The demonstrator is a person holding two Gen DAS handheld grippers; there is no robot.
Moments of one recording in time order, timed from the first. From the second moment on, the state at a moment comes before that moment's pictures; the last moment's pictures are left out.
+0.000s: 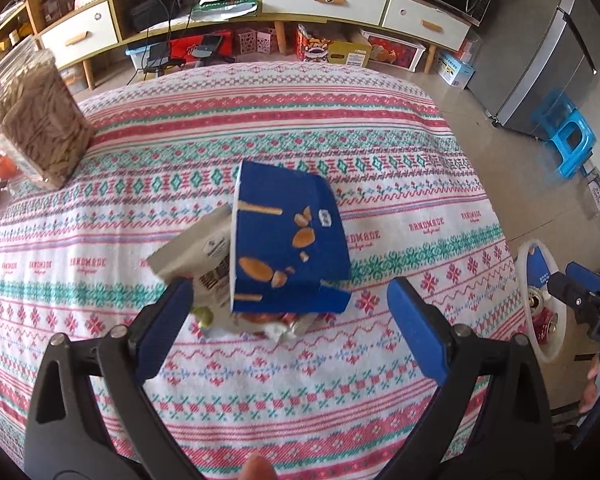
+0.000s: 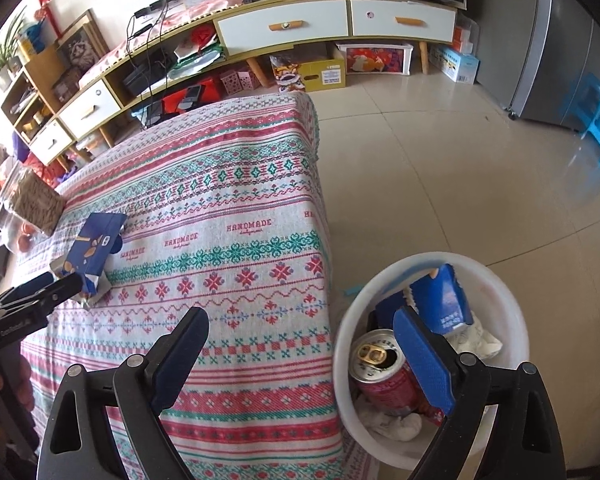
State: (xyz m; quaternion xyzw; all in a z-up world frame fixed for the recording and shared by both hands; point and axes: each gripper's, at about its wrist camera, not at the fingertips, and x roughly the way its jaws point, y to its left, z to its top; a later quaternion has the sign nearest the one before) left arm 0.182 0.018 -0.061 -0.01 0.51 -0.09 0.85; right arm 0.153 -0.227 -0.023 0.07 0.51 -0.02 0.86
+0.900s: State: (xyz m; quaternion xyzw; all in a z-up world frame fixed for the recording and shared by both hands) left arm 0.173 0.036 -0.050 0.01 0.50 -0.09 0.86; right arm 0.170 -0.167 -0.023 0.02 0.50 0.01 0.86
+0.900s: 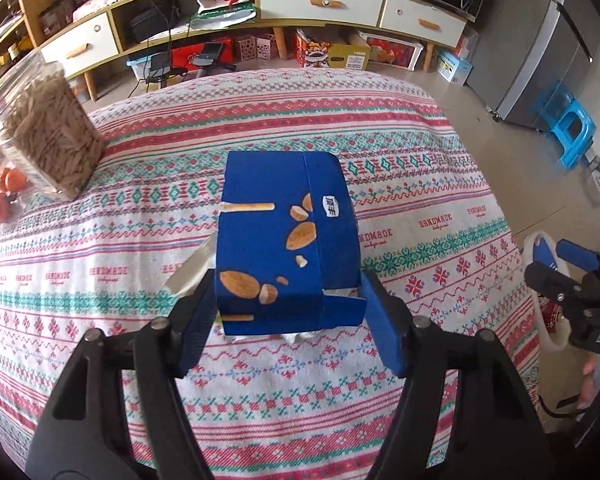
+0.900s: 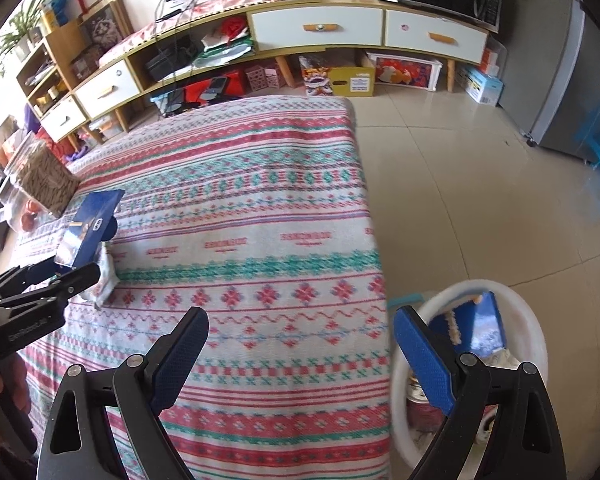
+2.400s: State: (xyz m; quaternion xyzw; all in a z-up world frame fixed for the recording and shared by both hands) left arm 0.134 0.166 -0.051 -0.05 0.54 -0.02 0.84; right arm 0.220 0.044 -0.090 -0.12 0.49 0.18 0.84
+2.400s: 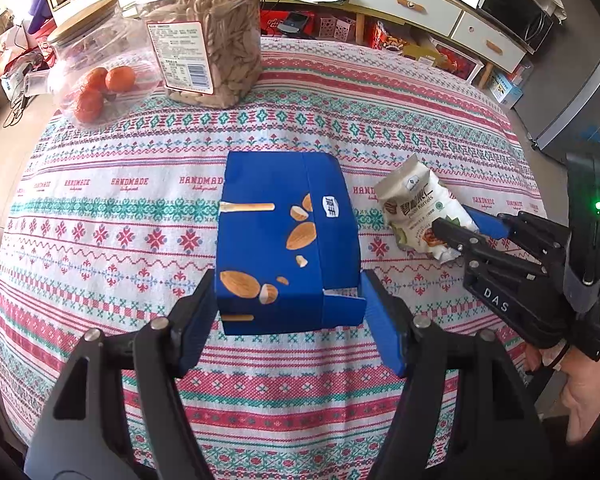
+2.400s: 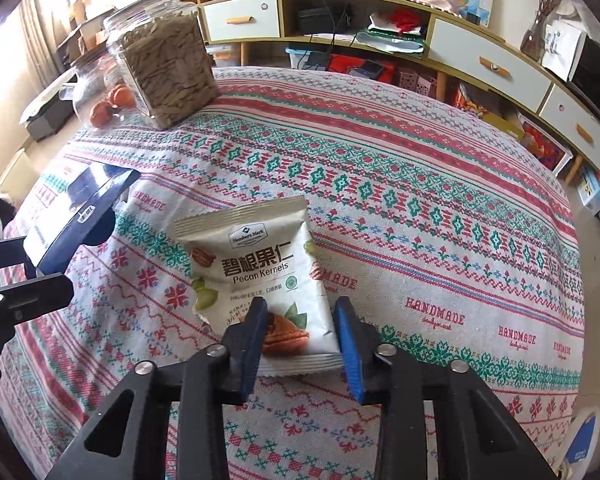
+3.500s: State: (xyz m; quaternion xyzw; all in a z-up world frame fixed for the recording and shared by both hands) left arm 0.112 0.079 -0.021 -0.04 0.52 -0.08 0.85; right arm 0.153 -0.081 -0.011 -0.06 0.46 0.13 0.88
